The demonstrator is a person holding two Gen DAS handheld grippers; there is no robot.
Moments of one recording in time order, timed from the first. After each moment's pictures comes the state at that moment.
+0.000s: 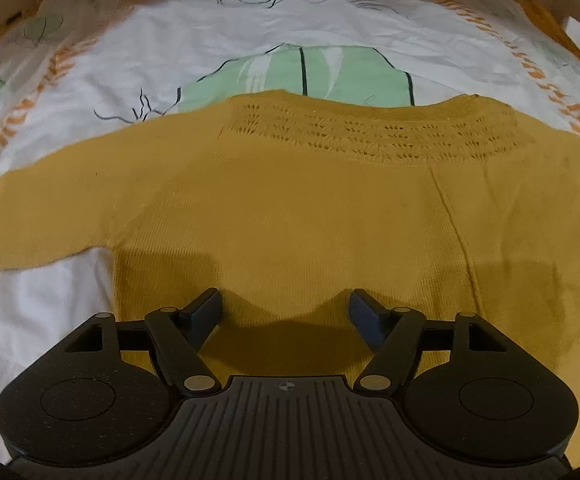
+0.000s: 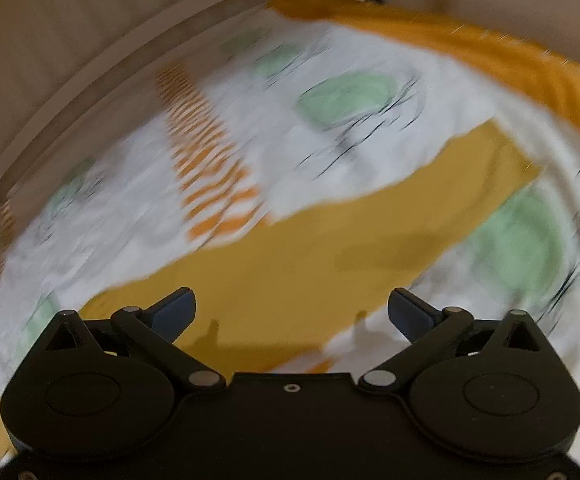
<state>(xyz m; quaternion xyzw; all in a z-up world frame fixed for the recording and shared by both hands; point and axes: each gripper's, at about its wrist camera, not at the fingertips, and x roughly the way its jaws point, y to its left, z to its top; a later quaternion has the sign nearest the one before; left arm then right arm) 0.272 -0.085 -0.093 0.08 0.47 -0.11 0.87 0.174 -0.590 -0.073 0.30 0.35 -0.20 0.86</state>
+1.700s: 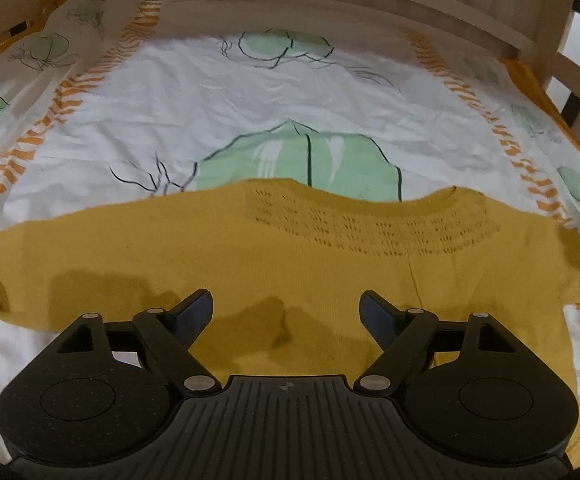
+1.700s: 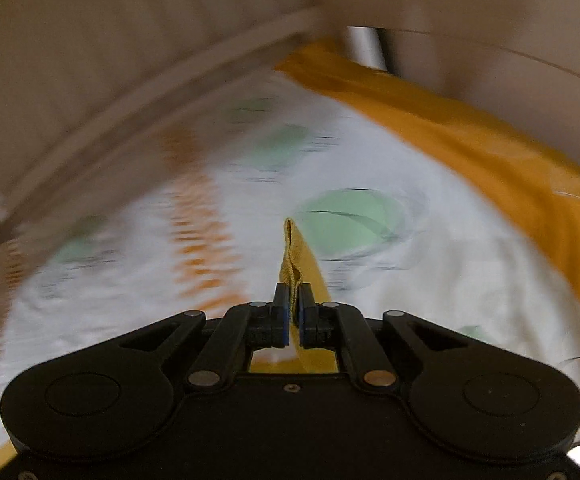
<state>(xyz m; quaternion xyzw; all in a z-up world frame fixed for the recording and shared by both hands) 0.293 -0.055 -0.027 0.03 0.43 -0.14 0.89 0.212 -0.642 0.017 0.28 0.30 -0.17 0.90</state>
